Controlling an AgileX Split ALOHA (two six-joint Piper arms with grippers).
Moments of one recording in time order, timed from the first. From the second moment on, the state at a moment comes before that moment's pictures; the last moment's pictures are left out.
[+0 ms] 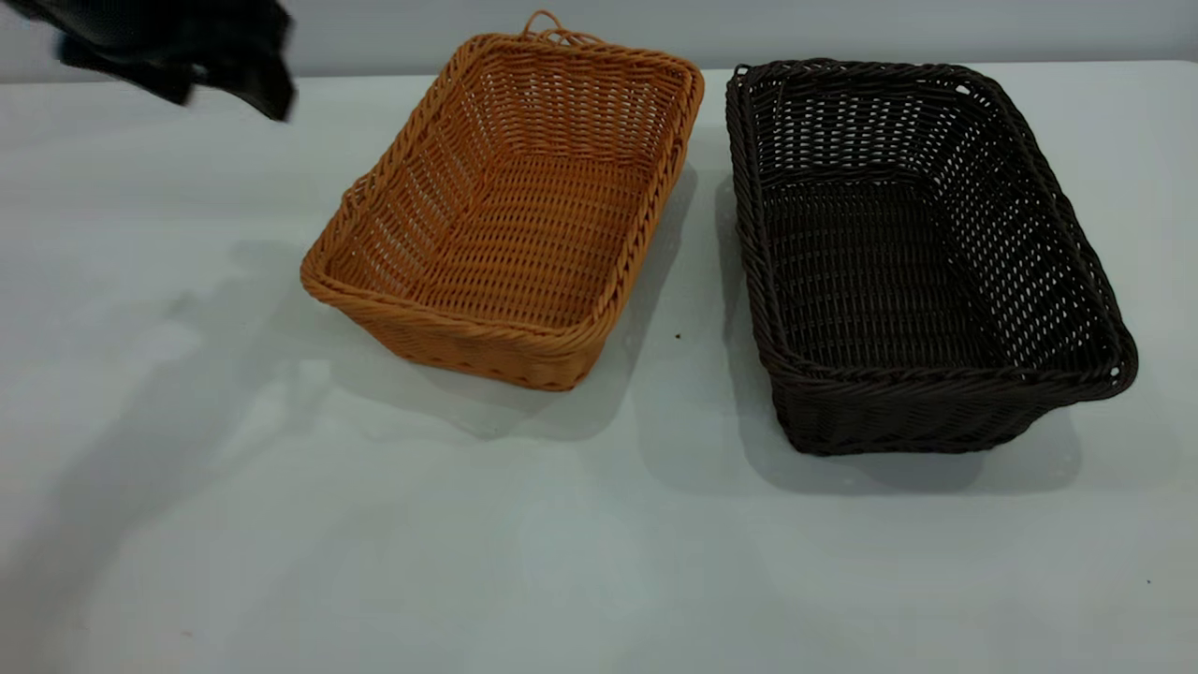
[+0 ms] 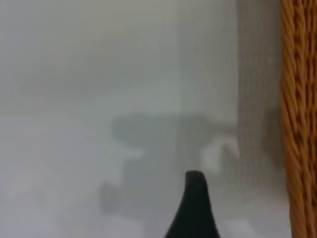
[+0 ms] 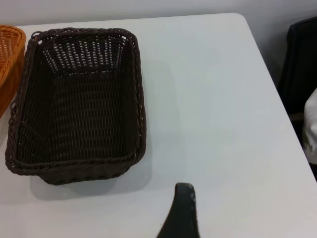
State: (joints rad) left arm -0.23 1.96 -1.13 -0.05 0.16 0.12; right arm -0.11 -0.02 -0.47 0.05 1.12 -0.05
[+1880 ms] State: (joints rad) left arm -0.26 2.17 -1.50 -0.06 0.11 0.14; right arm -0.11 1.31 -0.55 0.86 0.92 -0.13
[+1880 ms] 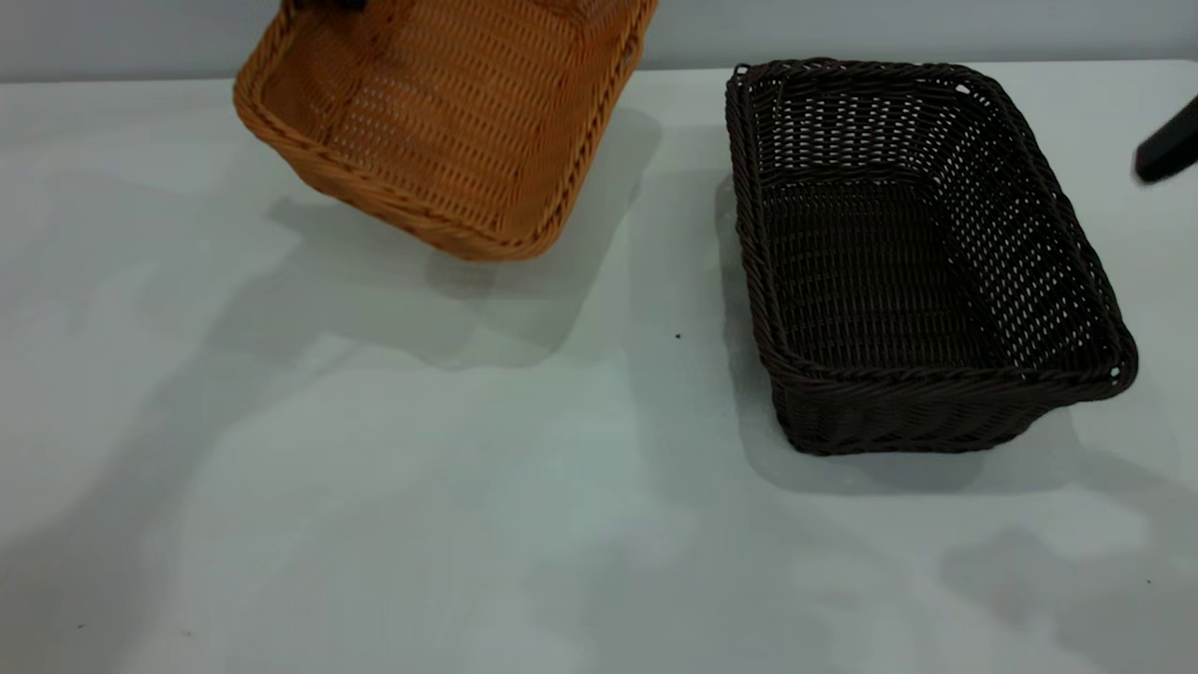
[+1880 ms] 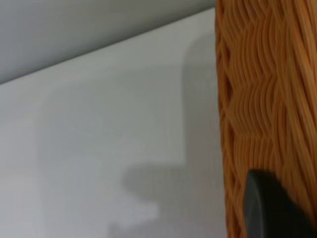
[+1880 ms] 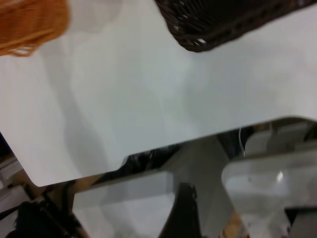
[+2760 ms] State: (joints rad) left arm -0.26 2.17 -1.50 -0.06 0.11 0.14; right arm 0.04 1.88 -0.57 1.27 0.52 -0.27
